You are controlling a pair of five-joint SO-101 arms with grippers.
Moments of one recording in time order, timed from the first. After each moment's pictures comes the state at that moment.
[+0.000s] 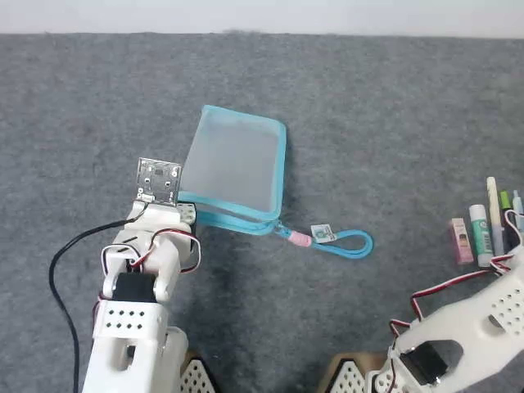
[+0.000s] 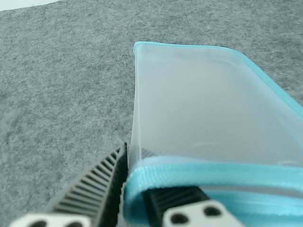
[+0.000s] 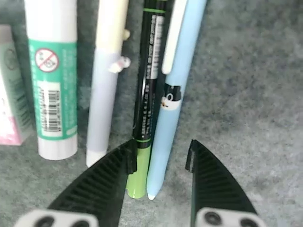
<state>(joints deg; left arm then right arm) -3.9 -64.7 81.2 33.9 -1.6 50.6 33.4 -16.4 75.8 58.8</state>
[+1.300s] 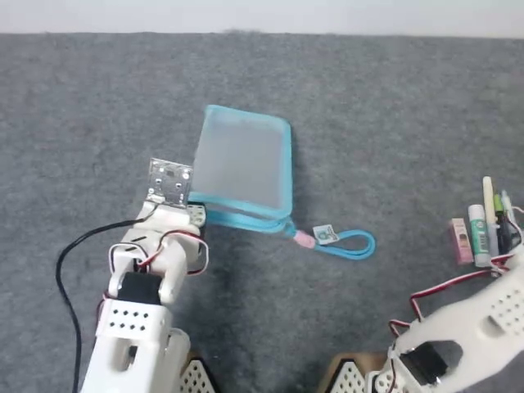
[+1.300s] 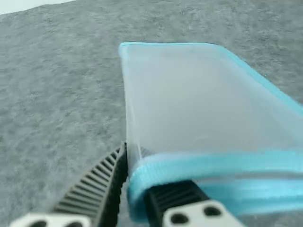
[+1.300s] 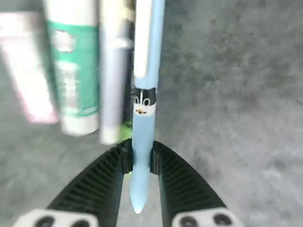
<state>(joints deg) 1.1 -64.7 81.2 33.9 -1.3 49.4 29.8 -20.3 88.2 56.2</state>
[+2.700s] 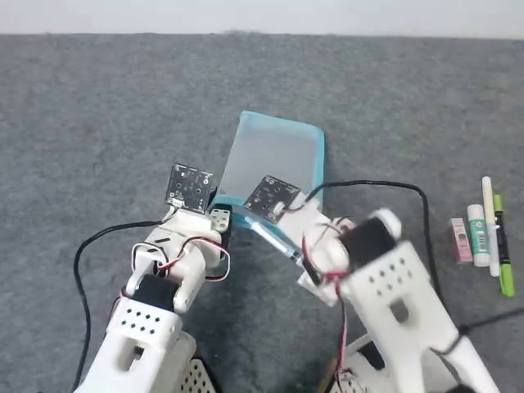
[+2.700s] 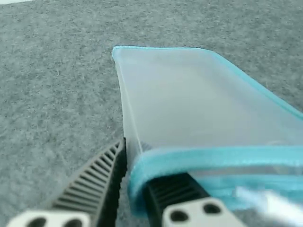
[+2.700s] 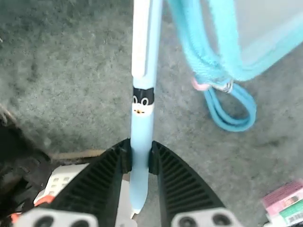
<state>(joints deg) 9.9 -64.7 83.8 28.4 5.9 -32.4 -37.7 31.8 98.8 23.7</state>
